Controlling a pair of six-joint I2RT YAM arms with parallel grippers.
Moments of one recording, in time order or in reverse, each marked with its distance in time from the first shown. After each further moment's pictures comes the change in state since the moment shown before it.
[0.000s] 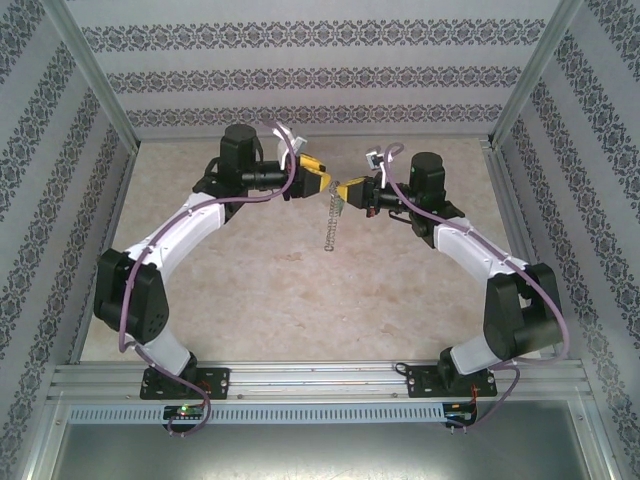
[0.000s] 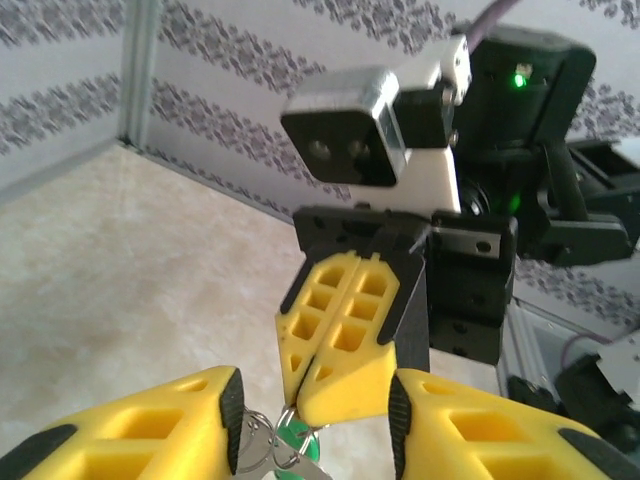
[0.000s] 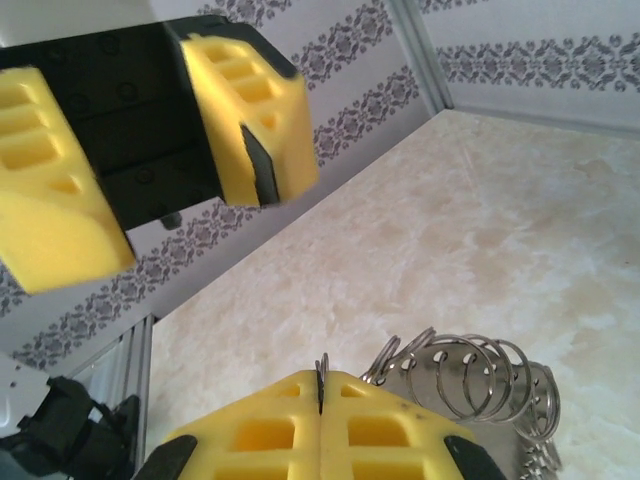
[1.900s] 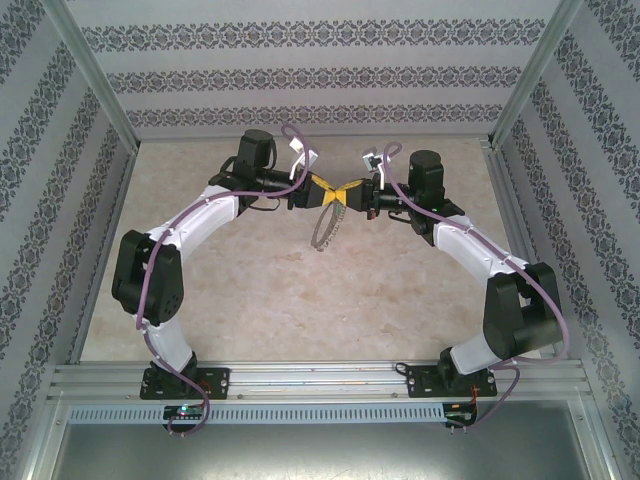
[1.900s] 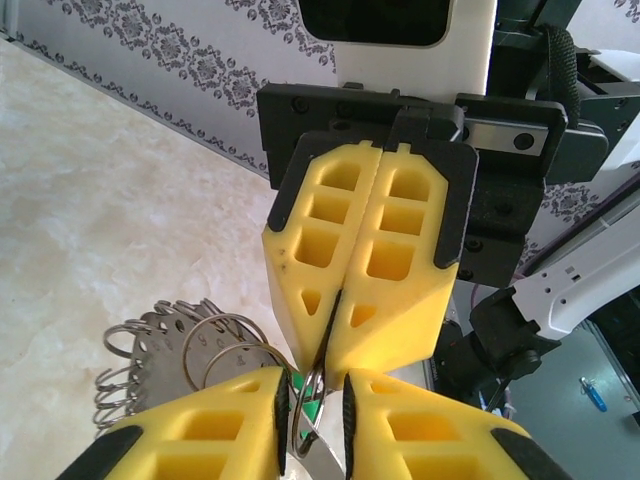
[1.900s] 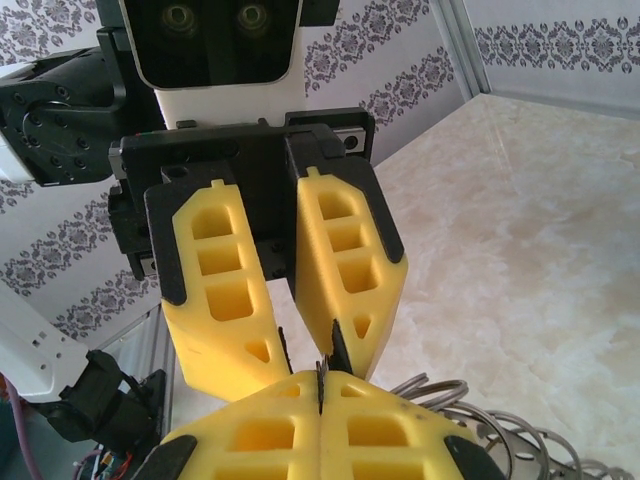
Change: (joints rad) left arm -0.013 0.129 0.054 -0.129 0.182 0.045; right arm 0.000 0.002 0.017 -0.040 -0.061 -0.025
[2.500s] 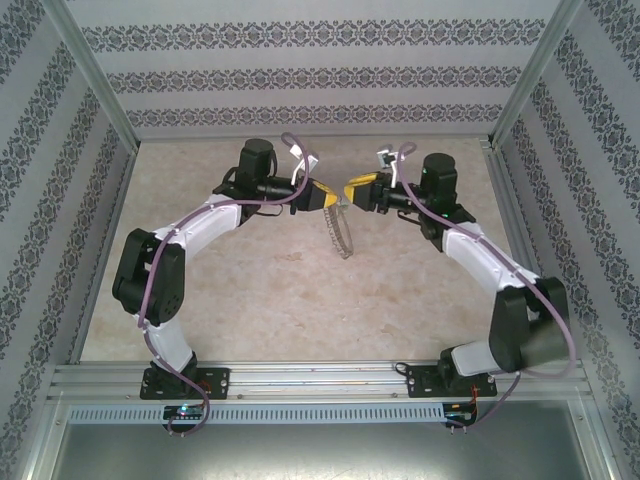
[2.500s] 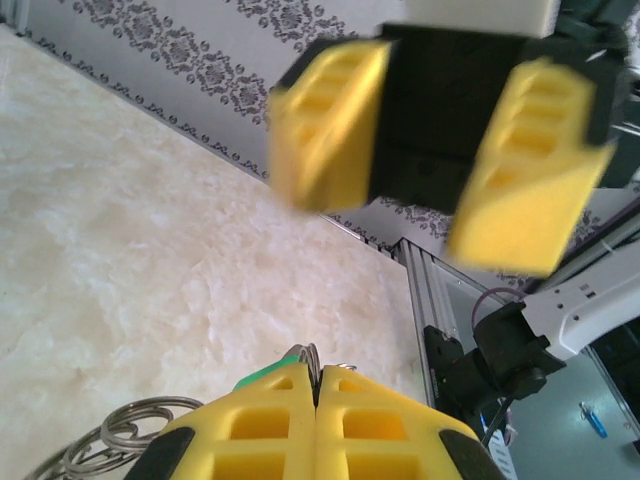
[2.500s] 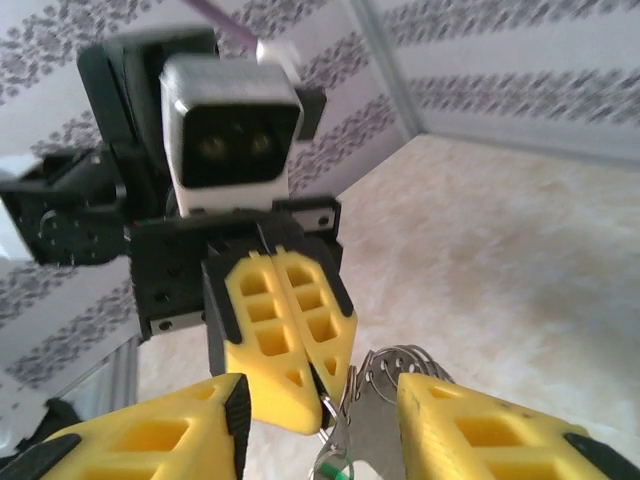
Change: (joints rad) left arm -0.010 0.000 -0.130 0.252 -0.028 -0.164; right arm -0.053 -0.118 -0.077 0.053 0.114 0.061
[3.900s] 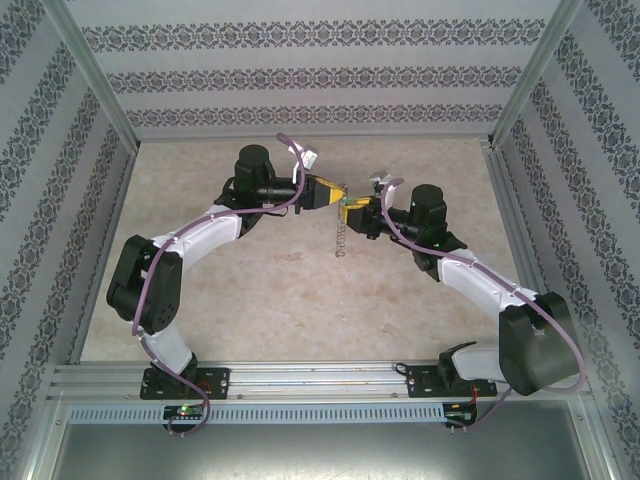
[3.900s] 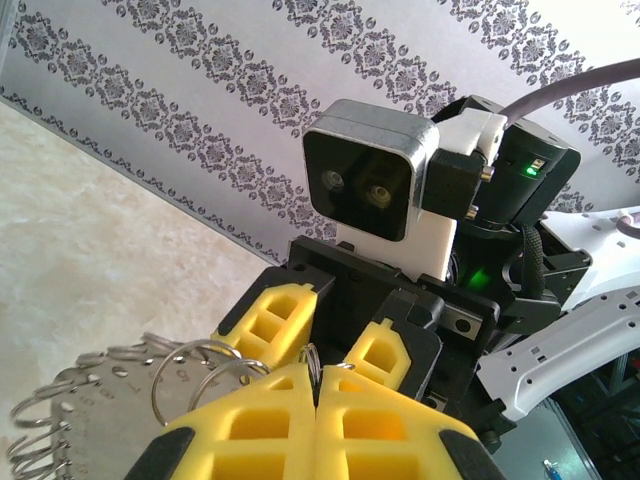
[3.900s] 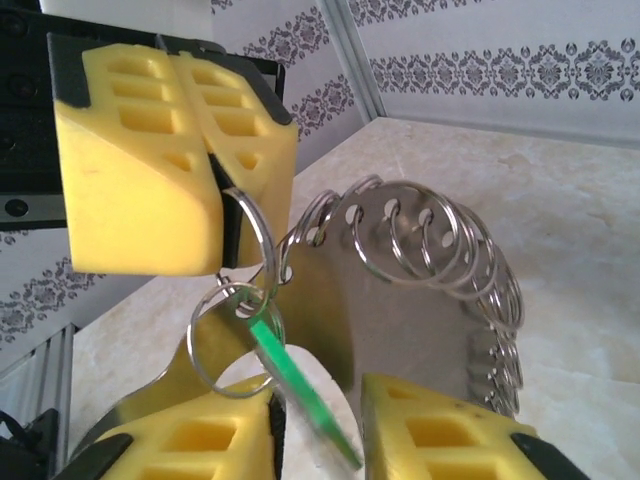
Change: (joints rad) left arm -0.037 -0.058 -0.091 0.323 -0.026 -0.288; right arm 0.122 -0.069 -0.212 0.118 0.199 -0.061
